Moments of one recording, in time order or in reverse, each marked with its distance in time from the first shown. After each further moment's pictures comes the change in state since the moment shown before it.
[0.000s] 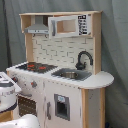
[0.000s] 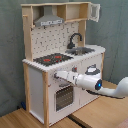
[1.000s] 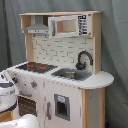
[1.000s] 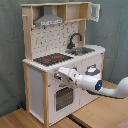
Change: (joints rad) arm 0.002 0.000 0.003 0.000 0.000 0.000 0.324
